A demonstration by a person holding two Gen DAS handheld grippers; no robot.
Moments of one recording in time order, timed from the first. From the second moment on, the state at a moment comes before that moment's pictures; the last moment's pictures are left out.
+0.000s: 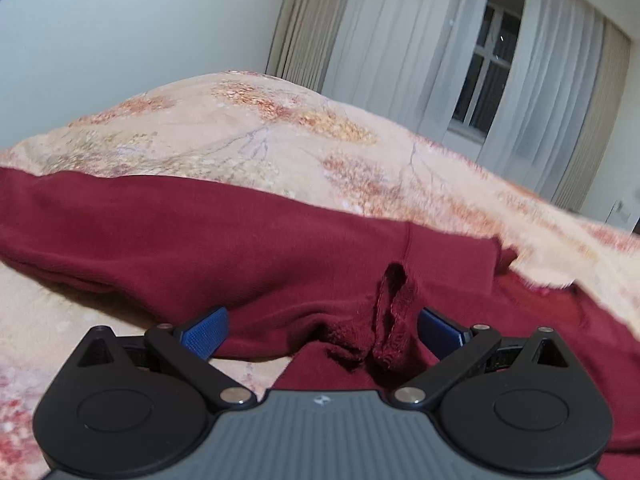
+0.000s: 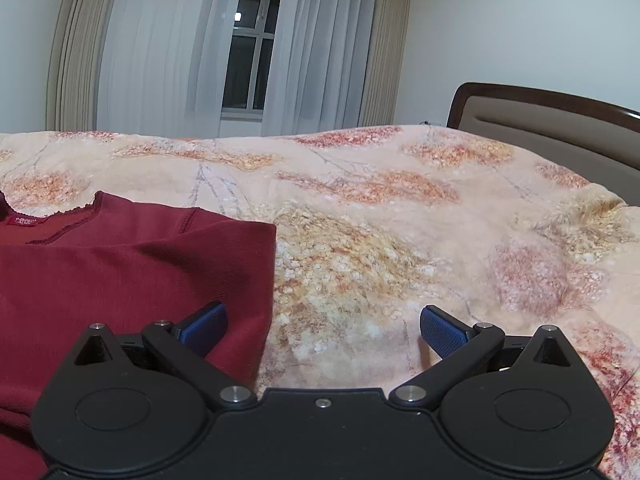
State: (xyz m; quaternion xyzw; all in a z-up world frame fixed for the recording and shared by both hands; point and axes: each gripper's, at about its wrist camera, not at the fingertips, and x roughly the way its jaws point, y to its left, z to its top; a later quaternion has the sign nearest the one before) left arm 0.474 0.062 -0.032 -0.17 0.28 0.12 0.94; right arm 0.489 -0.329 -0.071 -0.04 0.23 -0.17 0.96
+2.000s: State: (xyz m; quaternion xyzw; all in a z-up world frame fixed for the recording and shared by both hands) left arm 0.445 0.151 0.094 -0.15 0.01 0.11 0.98; right arm 0.357 -0.222 -0.050 0.02 0.25 0.12 0.96
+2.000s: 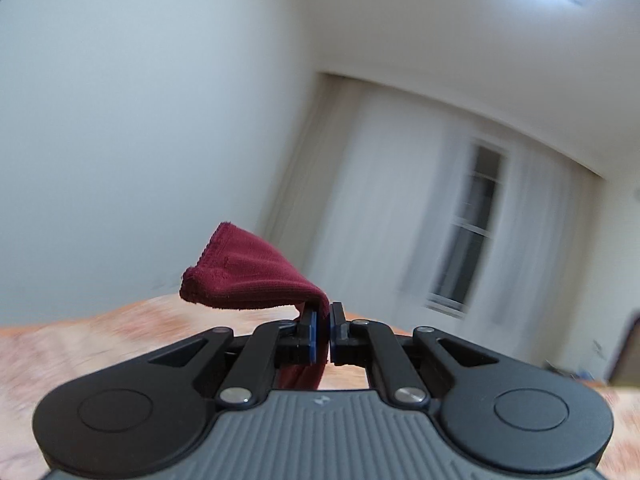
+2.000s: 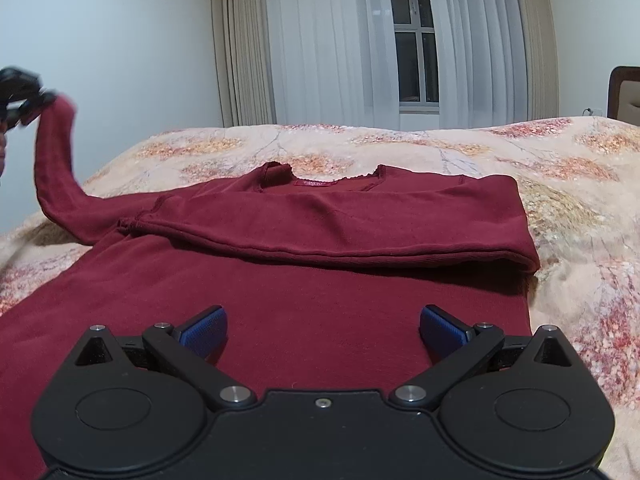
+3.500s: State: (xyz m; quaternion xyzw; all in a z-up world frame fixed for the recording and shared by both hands) left arm 0.435 -0.062 0.012 -0.01 0.22 -0.20 0.95; right arm 0.308 -0.308 -0.033 0.14 0.21 -0.01 0.97
